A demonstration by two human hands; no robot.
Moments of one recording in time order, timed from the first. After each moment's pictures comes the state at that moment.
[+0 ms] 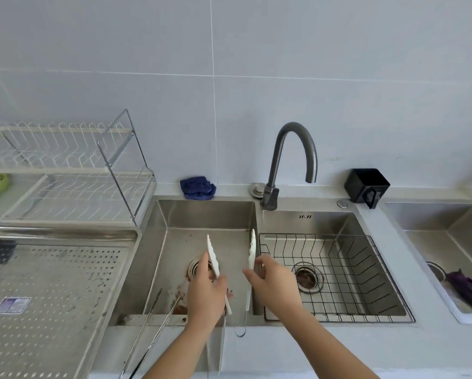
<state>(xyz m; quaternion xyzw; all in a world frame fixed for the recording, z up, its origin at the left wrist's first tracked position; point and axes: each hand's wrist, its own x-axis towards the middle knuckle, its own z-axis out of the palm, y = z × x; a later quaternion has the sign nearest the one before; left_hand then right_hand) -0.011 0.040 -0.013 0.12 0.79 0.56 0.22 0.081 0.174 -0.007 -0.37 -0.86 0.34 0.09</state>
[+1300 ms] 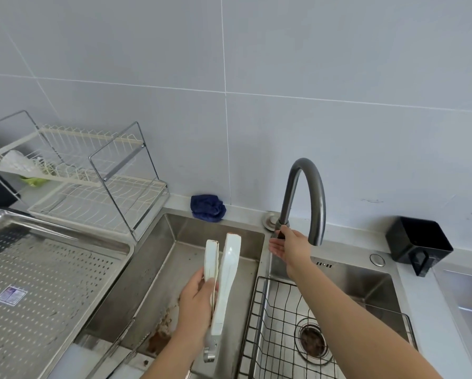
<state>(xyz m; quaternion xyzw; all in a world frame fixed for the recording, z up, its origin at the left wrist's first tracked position) -0.030 0.140 0.016 -0.02 0.69 0.69 0.20 -0.048 0.378 0.008 -0.43 -0.45 0.77 0.15</state>
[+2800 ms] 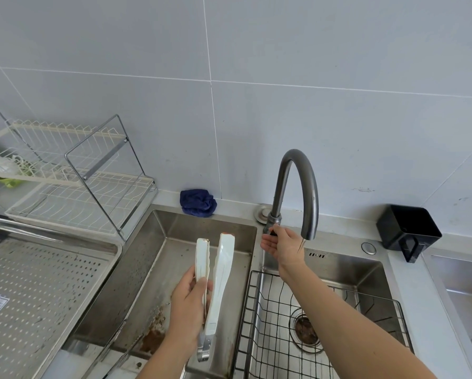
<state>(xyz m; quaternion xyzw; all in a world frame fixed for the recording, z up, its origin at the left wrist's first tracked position) -0.035 0.140 0.005 -0.03 0.70 0.69 0.21 -0.042 0.371 -0.009 -0.40 -0.44 0.78 0.19</state>
